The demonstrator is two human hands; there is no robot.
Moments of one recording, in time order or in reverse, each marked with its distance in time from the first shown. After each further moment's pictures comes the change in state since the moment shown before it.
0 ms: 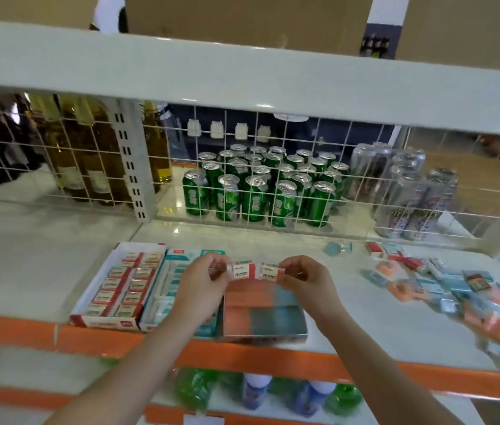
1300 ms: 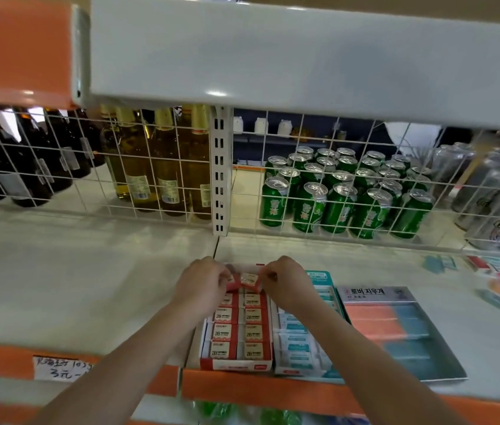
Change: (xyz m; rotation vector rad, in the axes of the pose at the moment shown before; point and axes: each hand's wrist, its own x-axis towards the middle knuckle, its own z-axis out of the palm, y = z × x) left_hand 0.099 -0.122 -0.165 0.652 -0.169 0.153; right_hand 0.075 -0.032 0.230 -0.777 -0.166 -0.063
